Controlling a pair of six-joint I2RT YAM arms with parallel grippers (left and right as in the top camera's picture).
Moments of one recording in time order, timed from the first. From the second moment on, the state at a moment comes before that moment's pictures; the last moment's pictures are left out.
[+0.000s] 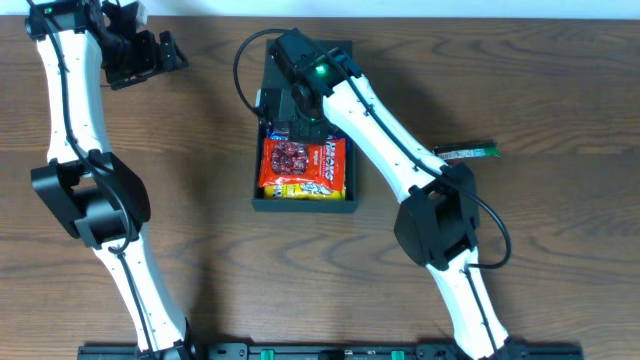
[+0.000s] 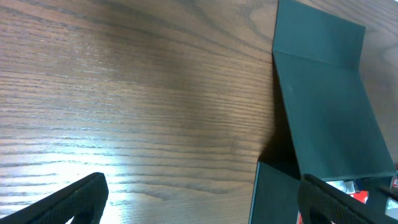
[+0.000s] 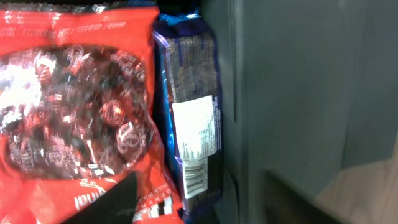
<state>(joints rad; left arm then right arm) 0.24 2.33 2.38 -1.32 0.44 0.04 0.62 2.38 2.29 -1.20 0.02 -0.82</state>
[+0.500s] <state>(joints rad) 0.24 2.33 2.38 -1.32 0.44 0.04 0.59 2.41 2.29 -1.13 -0.13 -0.70</state>
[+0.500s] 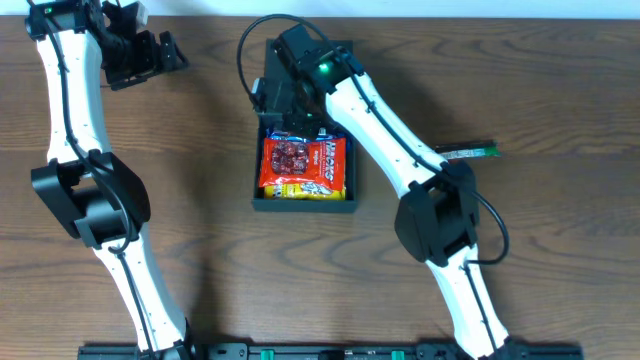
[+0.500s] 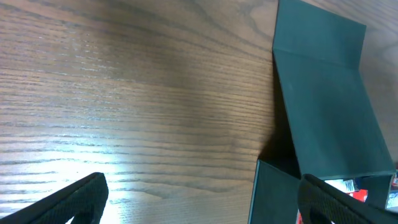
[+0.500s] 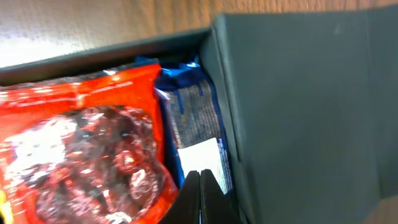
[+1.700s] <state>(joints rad) 0.24 2.33 2.38 -1.31 0.44 0.04 0.24 2.25 2.30 -1.30 -0.22 0.08</state>
